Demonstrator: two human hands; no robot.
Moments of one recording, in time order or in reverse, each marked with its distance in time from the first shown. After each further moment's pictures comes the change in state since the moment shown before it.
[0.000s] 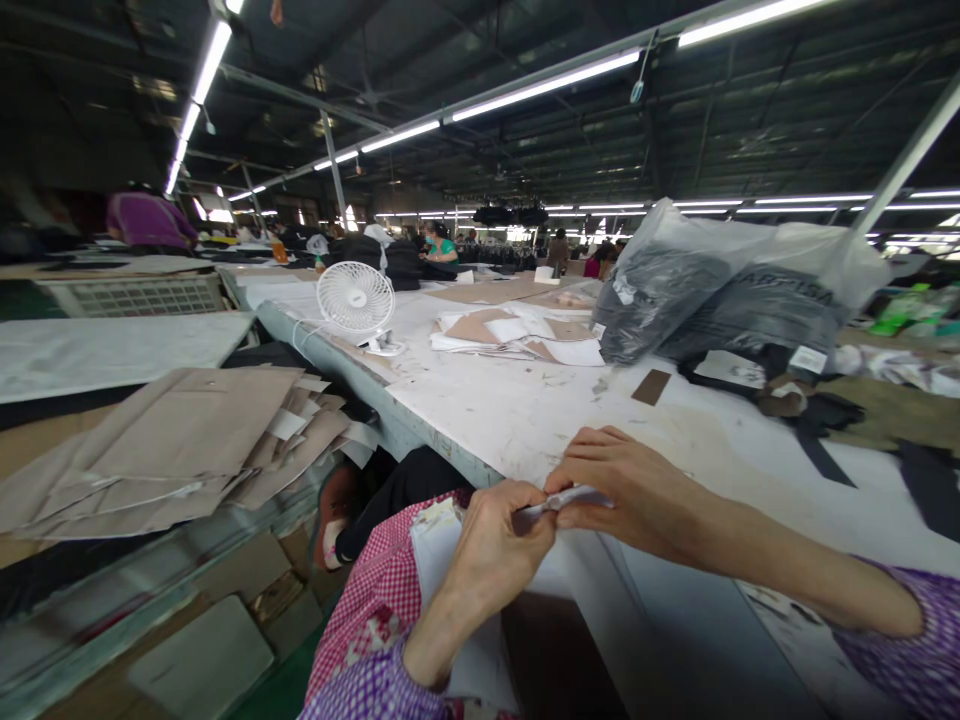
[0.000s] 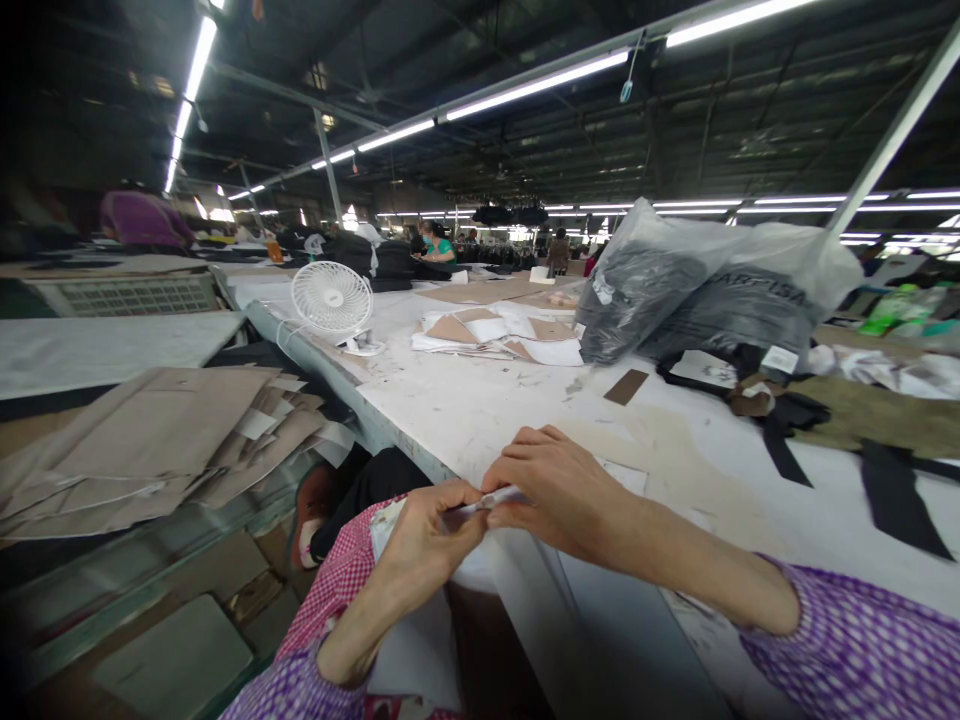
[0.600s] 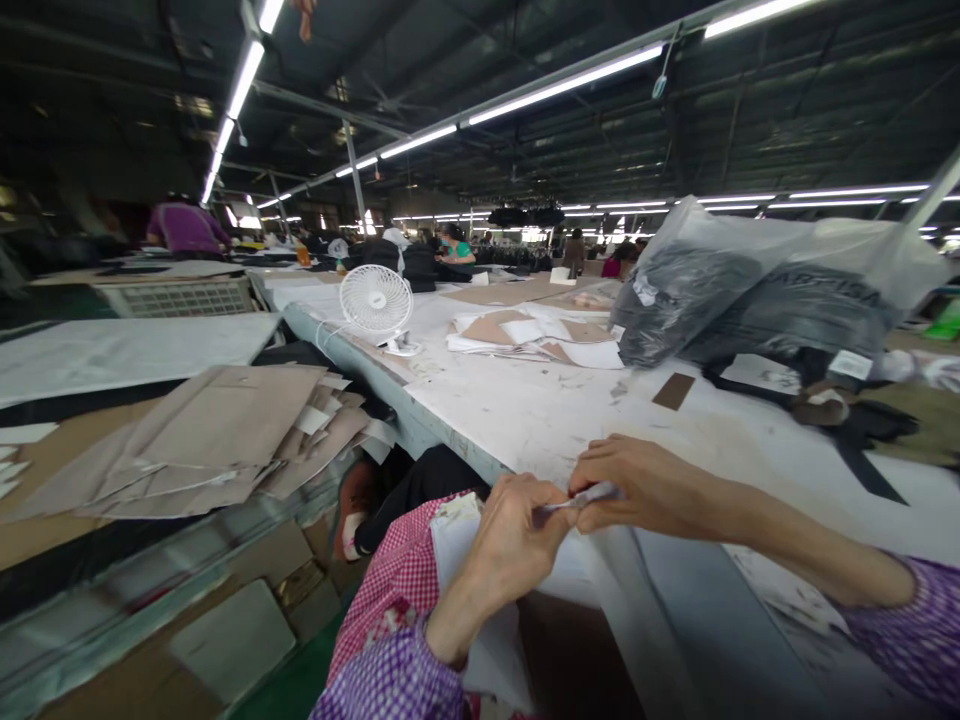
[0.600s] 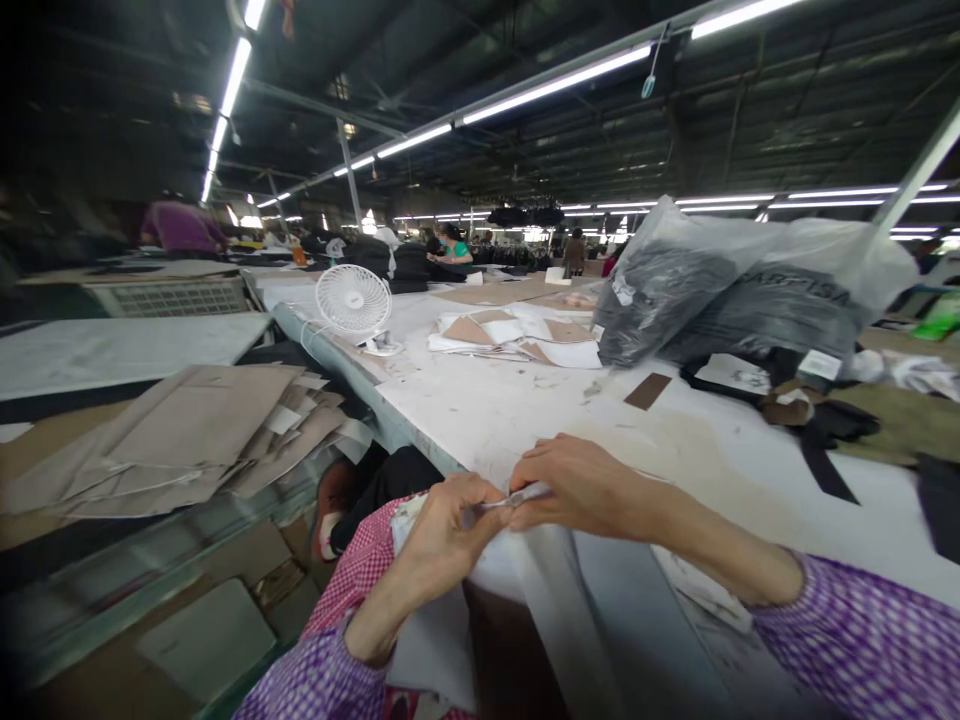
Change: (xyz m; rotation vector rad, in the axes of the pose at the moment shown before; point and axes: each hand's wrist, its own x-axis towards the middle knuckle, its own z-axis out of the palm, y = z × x) left_hand 0.006 -0.001 -0.008 0.235 0.002 0.073; right_hand 0.006 0.023 0.001 0.236 -0.200 0.034
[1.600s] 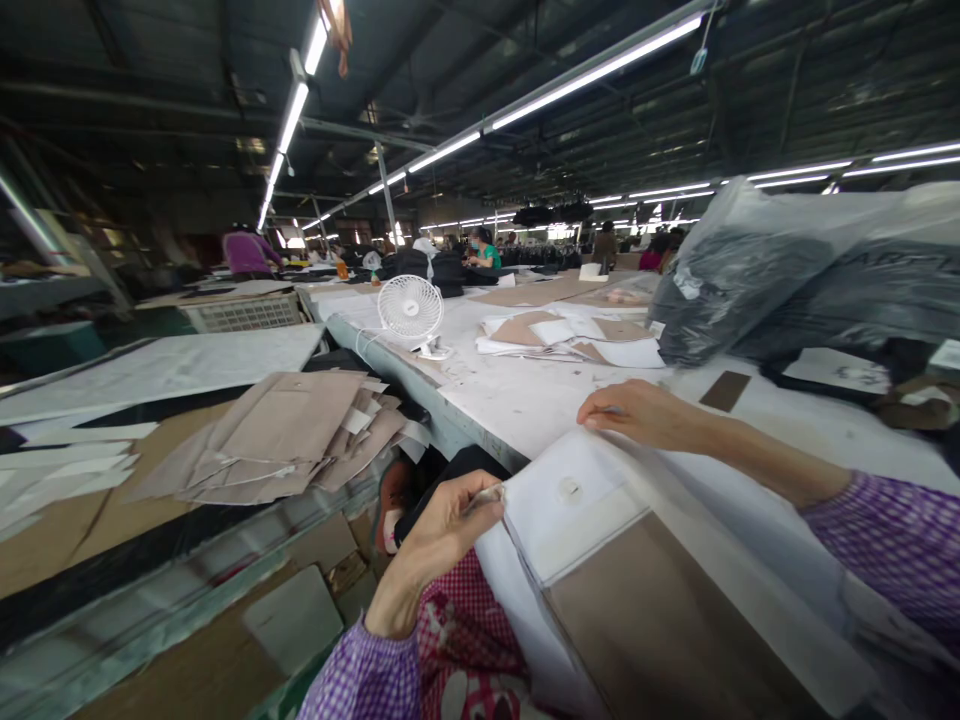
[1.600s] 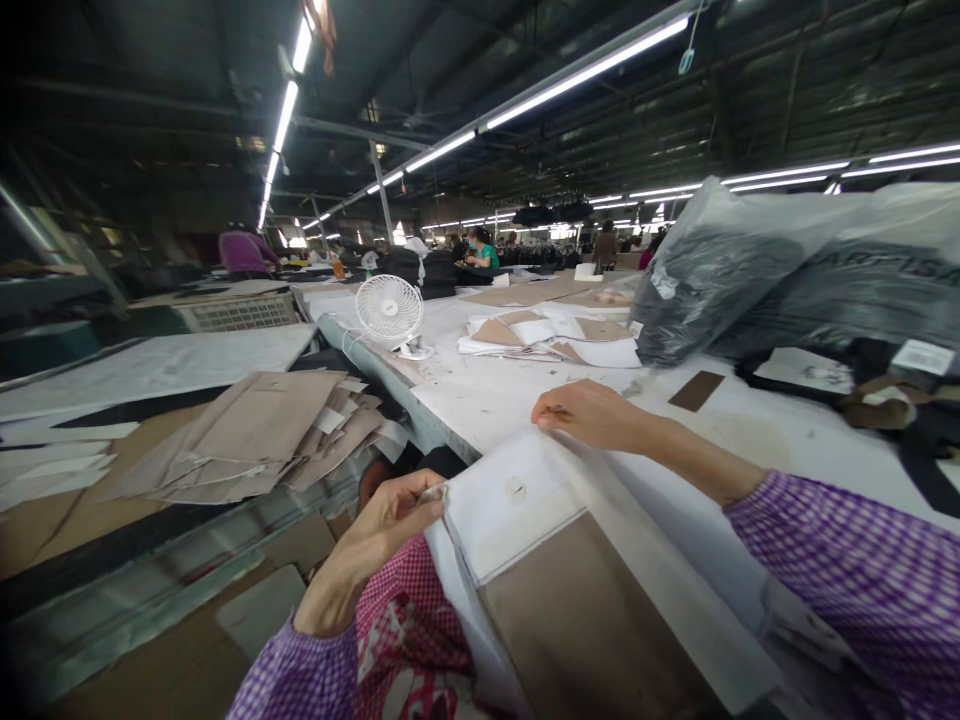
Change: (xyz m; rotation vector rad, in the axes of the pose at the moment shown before) left_hand -0.031 -0.041 -0.075 -0.454 -0.082 -0.195; right_hand 0.052 0.033 -0.022 -0.138 0.206 0.049
